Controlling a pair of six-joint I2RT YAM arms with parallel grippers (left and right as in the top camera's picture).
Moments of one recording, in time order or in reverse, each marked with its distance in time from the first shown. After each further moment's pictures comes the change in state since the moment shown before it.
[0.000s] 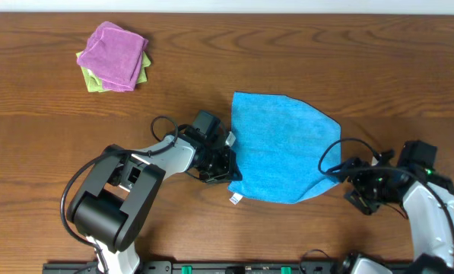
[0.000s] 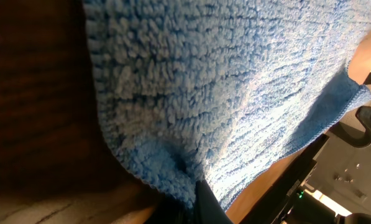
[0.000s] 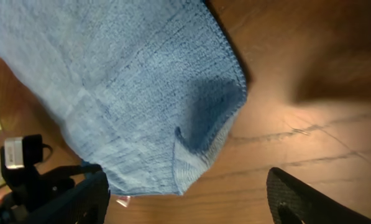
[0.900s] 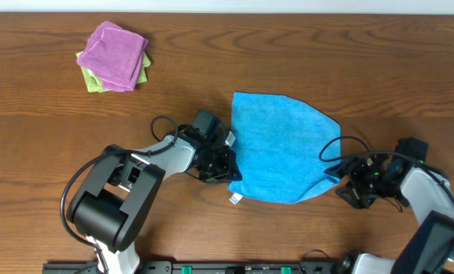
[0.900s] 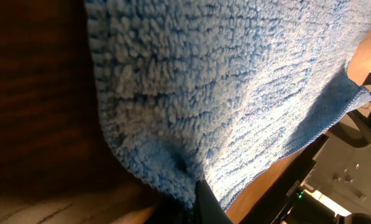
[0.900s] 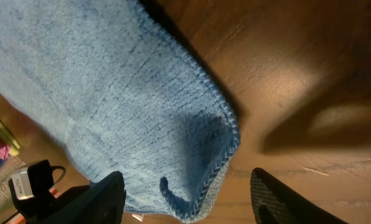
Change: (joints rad) left arm 0.002 0.000 0.000 0.000 0.001 0.000; right arm 0.000 0.185 -0.001 0.113 -0.037 0.112
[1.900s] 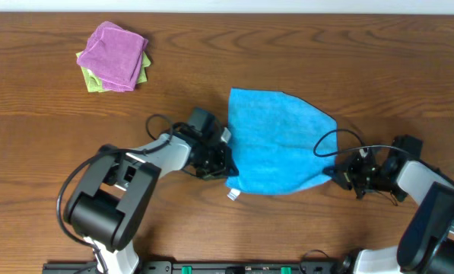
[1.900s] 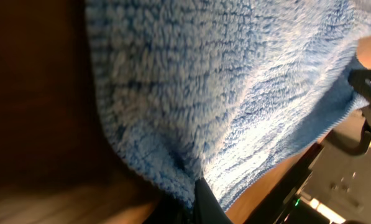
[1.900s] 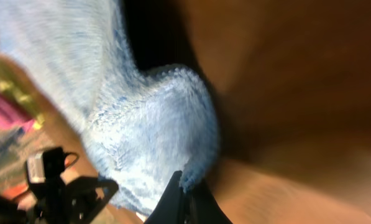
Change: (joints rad) left arm 0.050 -0.015 0.000 0.010 -0.004 0.000; right arm 0.000 0.148 -0.004 0.207 -0.182 -0.115
